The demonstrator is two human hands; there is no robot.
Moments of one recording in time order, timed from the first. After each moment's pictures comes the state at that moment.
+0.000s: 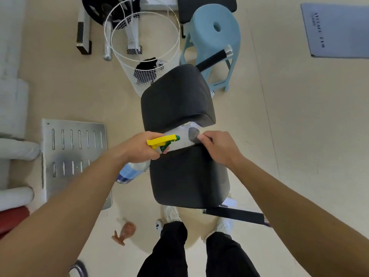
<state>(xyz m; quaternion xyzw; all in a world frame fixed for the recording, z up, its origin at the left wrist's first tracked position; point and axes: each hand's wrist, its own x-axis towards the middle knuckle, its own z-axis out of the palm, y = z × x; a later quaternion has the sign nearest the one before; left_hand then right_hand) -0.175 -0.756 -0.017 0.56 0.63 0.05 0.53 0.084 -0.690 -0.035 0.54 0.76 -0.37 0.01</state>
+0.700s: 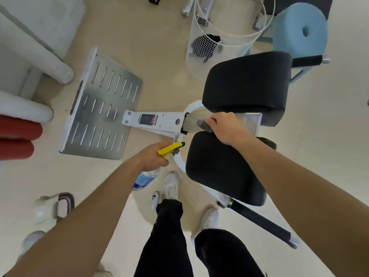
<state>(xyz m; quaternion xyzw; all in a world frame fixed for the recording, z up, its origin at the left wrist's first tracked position) -0.228 -0.939 -0.103 0.35 0.71 0.17 0.58 -0.075 -0.726 -0.070 0.39 0.86 -0.27 0.20</state>
